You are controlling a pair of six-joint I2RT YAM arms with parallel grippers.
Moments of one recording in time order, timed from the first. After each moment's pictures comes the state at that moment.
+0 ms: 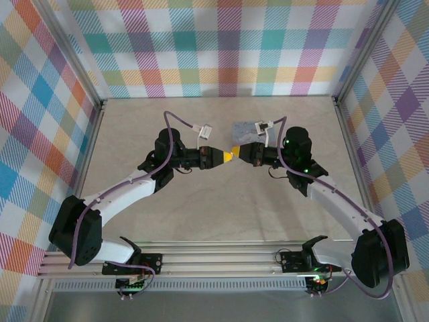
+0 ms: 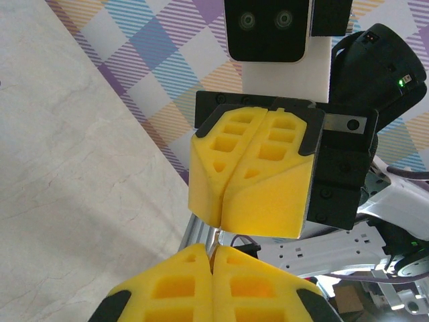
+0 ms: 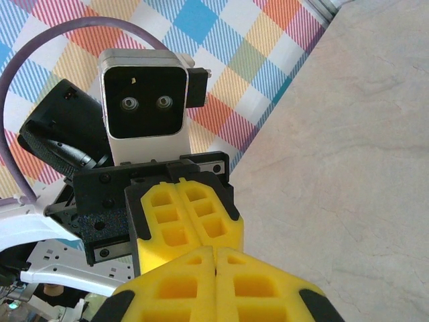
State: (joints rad) left arm -0.59 1.38 0.90 0.35 0.86 -0.82; right arm 0.43 1.18 0.82 0.19 -0.85 0.76
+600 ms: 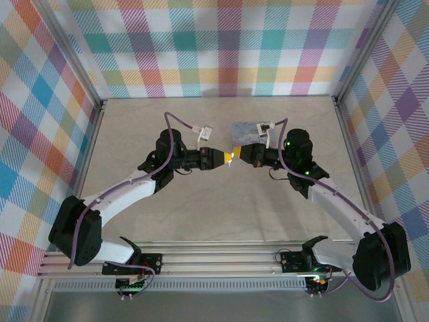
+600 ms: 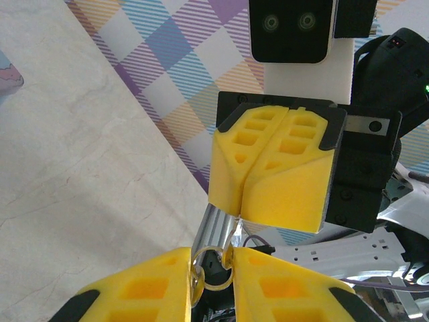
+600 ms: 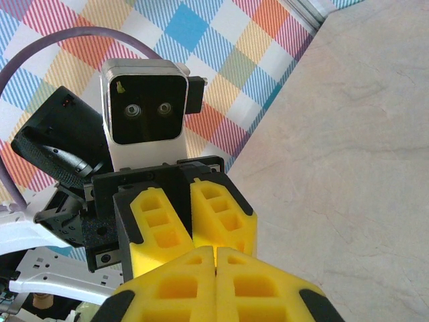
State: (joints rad) left arm -0.59 1.38 0.90 0.31 0.83 -0.78; right arm 0.43 1.16 0.80 0.19 -0.81 0.76
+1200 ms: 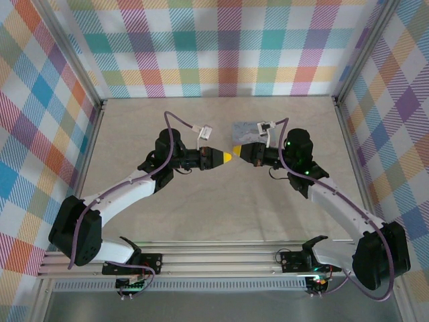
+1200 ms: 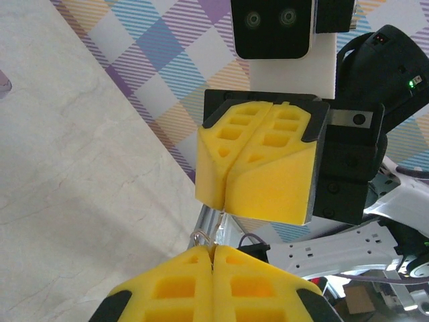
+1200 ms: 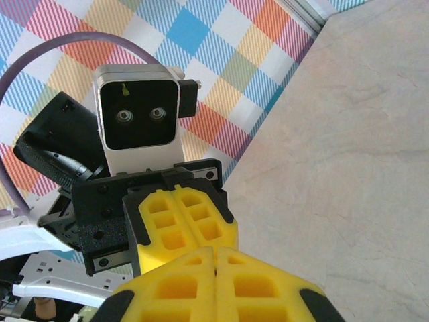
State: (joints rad) left arm -0.59 1.38 0.90 0.33 0.85 -0.77; right arm 0.43 1.16 0.80 0.21 -0.81 0.78
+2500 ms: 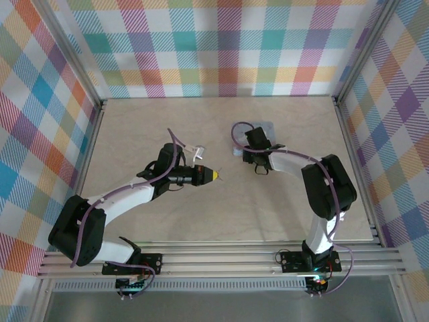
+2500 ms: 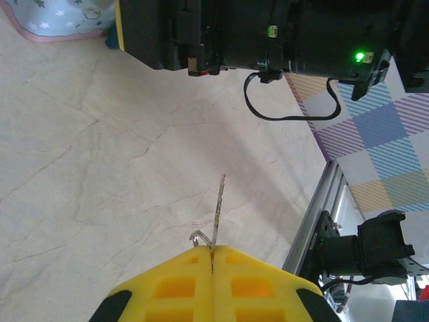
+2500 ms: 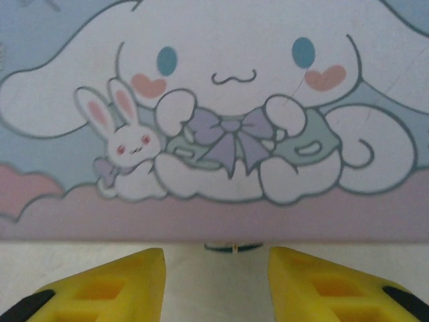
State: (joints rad) left arm -0.53 1.38 0.74 0.07 0.65 -0.51; right arm 0.49 1.83 1.10 -0.22 0.22 0.43
